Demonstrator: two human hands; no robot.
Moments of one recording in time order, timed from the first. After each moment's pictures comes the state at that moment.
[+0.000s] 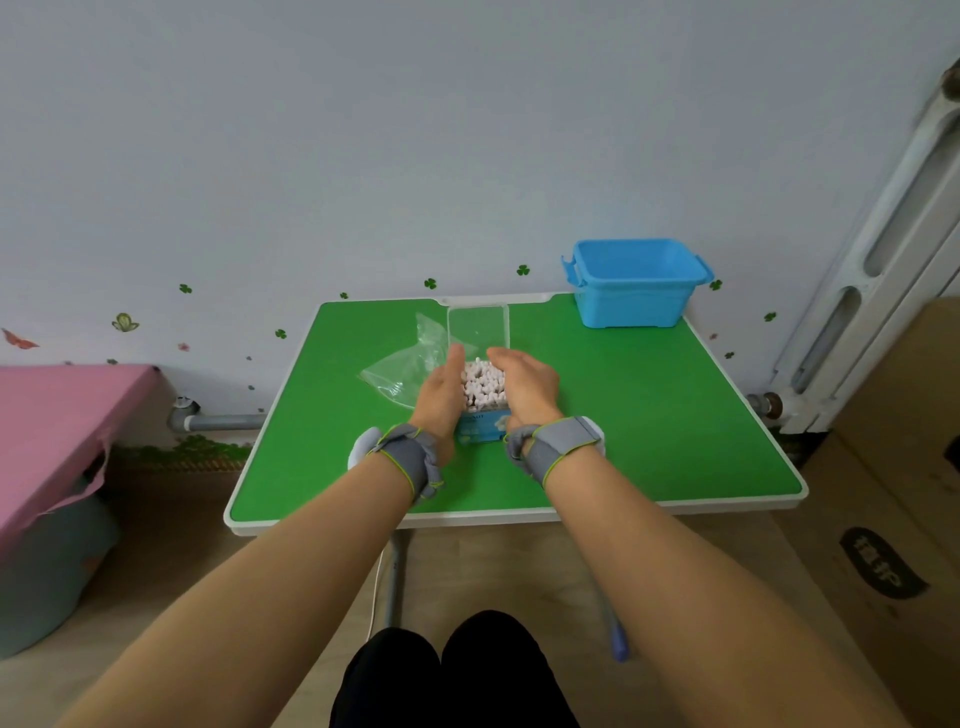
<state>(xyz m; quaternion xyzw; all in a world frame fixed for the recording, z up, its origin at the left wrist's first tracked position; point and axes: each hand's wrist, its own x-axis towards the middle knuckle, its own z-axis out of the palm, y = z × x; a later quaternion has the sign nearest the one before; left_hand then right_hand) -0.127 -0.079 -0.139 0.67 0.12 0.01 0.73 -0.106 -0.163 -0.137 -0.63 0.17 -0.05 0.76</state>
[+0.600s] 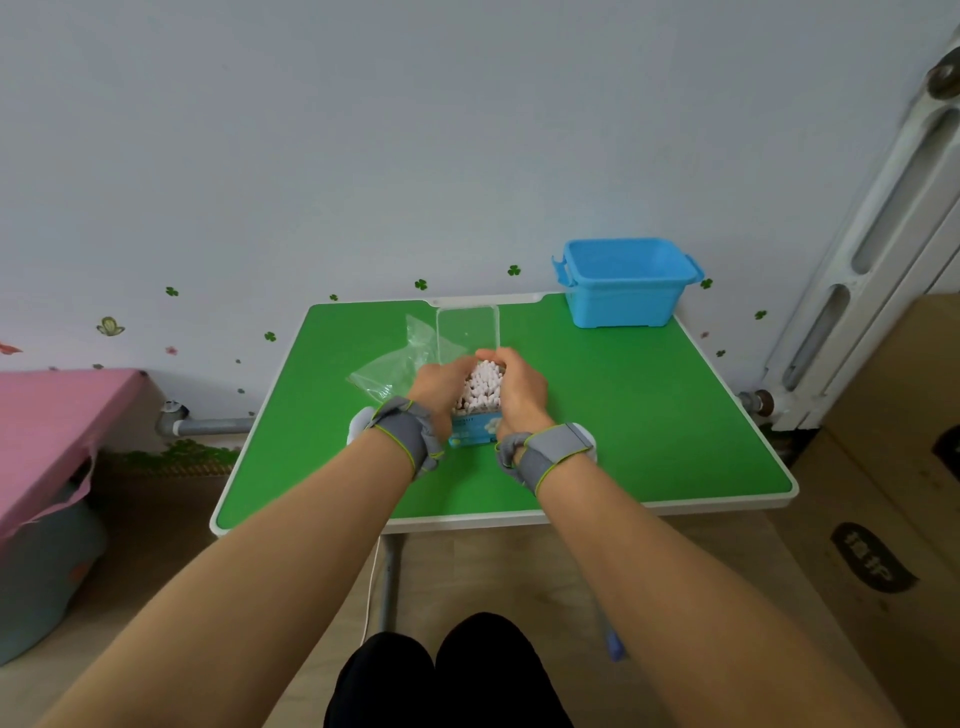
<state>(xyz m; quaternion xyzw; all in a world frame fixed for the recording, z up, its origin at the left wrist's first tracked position) -0.104 -0.083 -0.128 0.67 0.20 -0.06 0.71 -0.114 -0.163 -0.129 -0.54 0.20 0.01 0.82</state>
